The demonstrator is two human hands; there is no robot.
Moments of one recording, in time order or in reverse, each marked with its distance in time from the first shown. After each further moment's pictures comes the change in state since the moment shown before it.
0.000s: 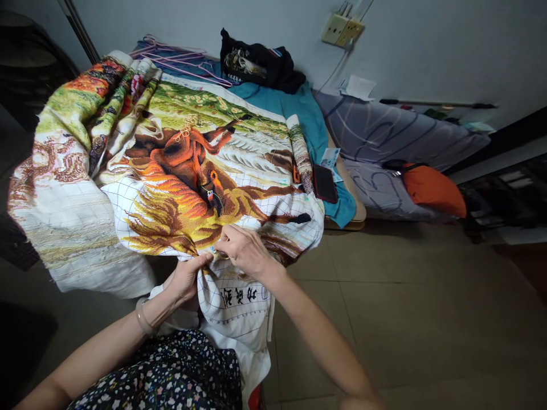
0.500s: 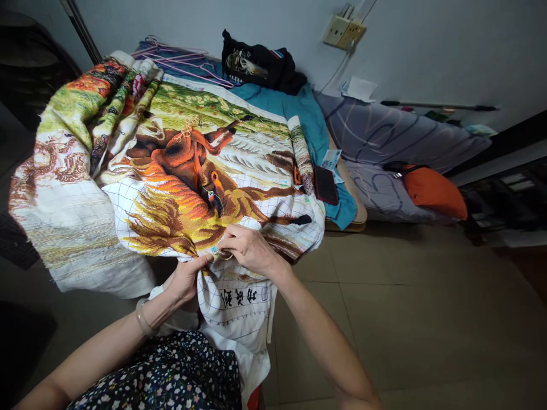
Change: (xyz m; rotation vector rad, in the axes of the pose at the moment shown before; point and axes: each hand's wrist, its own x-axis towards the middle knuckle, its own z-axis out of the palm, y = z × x) left_hand -0.002 0.005 0.006 -0.021 0.039 -0.011; right_hand -0.003 0.014 -0.002 0.325 0.026 -0.011
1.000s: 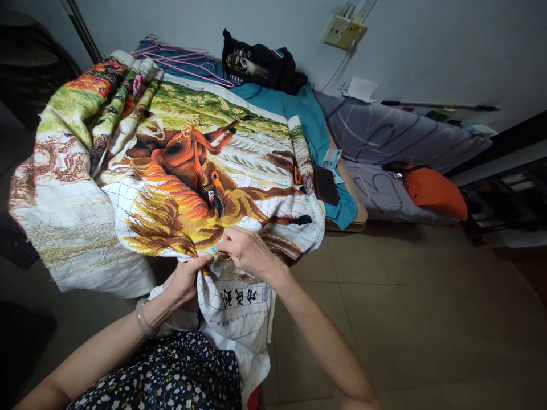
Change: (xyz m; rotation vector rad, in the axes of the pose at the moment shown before) left_hand 0.002 -0.004 -0.004 0.004 -0.035 0.012; right_hand 0.001 -0.006 0.001 -0.194 -0.043 -0.035
